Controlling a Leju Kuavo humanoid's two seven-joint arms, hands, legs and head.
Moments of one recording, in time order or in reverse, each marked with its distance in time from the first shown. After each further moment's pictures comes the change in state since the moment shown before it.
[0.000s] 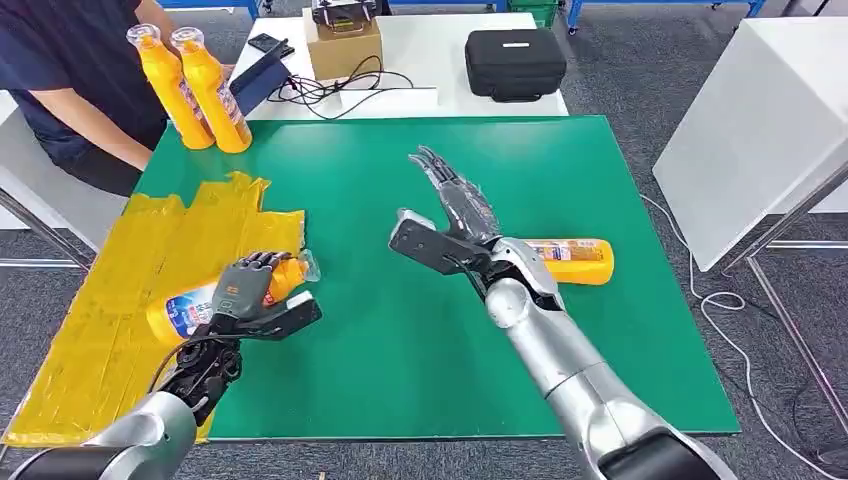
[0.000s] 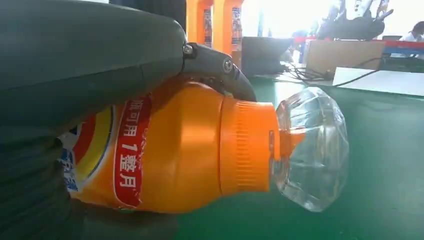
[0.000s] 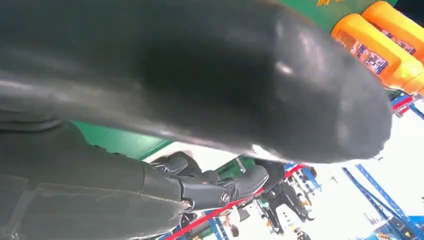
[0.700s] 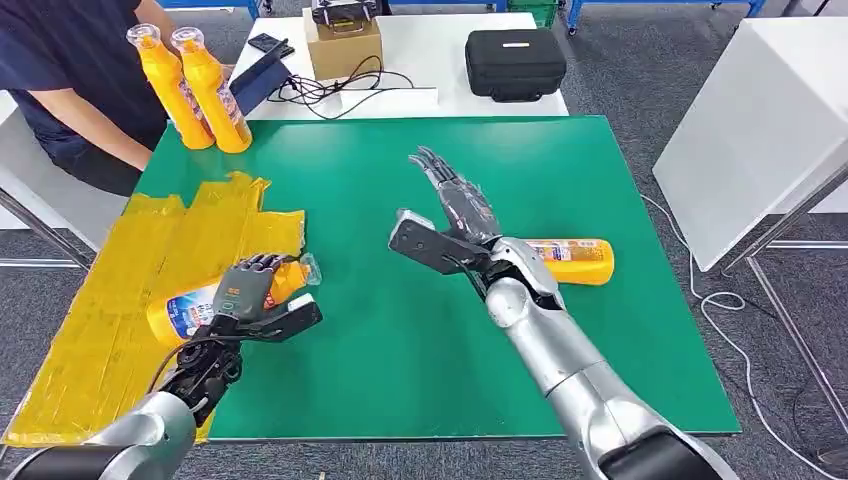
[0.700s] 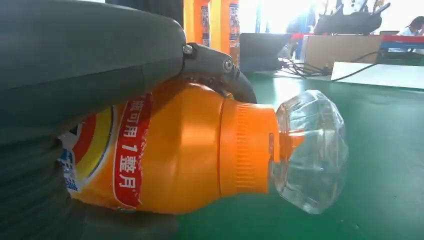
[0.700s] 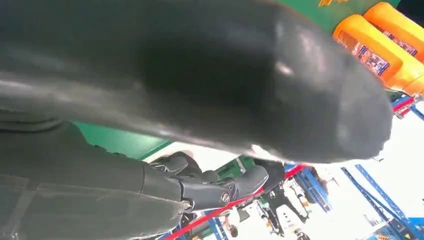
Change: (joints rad) left arm -0.004 0.005 -0.015 0.015 0.002 0.000 0.000; right arm -0.005 -0.001 0.004 0.007 0.000 0.000 0.000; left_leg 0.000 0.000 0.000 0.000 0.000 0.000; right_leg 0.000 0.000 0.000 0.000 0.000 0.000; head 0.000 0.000
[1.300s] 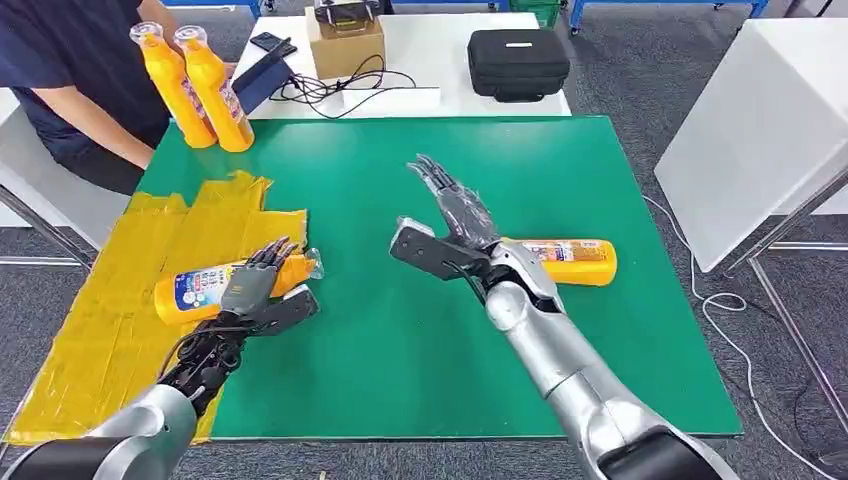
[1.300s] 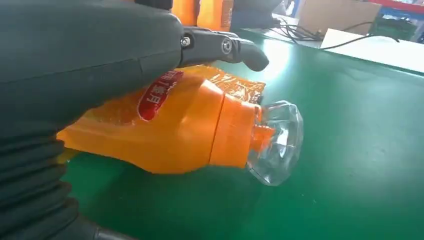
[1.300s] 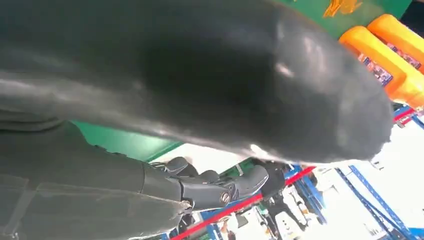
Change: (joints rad) left arm -0.029 -0.001 0.030 0.004 0.146 -0.183 -0.127; right arm 0.000 0.000 0.004 0.041 0.003 -0.006 -0.026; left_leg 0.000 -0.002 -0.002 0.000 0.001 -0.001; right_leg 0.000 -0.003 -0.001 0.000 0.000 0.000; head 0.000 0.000
